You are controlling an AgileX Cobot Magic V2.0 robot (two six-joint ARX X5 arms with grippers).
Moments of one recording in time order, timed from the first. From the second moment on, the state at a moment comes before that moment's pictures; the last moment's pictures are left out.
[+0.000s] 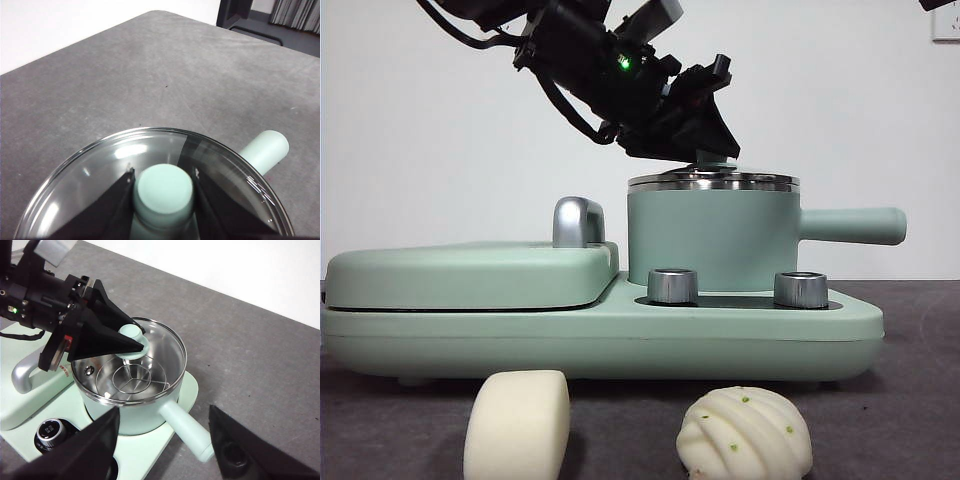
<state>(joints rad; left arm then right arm) -0.67 1.81 1.29 0.18 0.27 0.09 0.20 0.81 0.92 -0.53 -0.34 -0.18</state>
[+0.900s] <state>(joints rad) -0.62 1.68 1.43 -0.16 0.26 0.15 0.20 0.81 0.92 -0.53 -0.34 -0.18</state>
